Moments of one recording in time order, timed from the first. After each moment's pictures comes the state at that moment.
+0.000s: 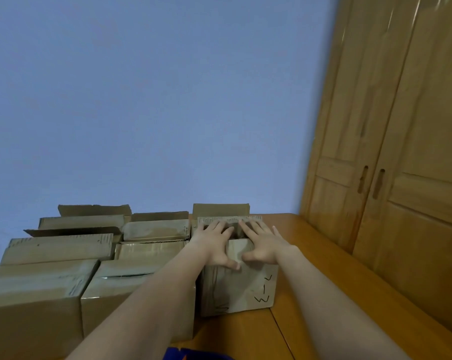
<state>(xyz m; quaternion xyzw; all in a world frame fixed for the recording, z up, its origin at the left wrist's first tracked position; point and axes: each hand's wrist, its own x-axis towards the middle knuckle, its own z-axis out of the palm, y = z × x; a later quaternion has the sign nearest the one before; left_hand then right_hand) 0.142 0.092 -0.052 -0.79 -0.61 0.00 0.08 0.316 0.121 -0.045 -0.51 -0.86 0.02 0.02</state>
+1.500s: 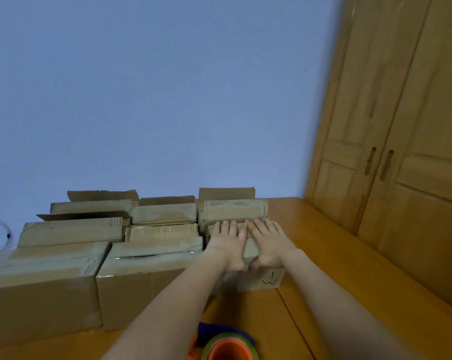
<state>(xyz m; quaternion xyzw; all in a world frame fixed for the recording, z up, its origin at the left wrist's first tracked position) 0.172 0.068 -0.086 -0.78 -0.61 0.04 0.08 0.317 0.106 -0.088 -0.49 -0.87 -0.05 0.00</state>
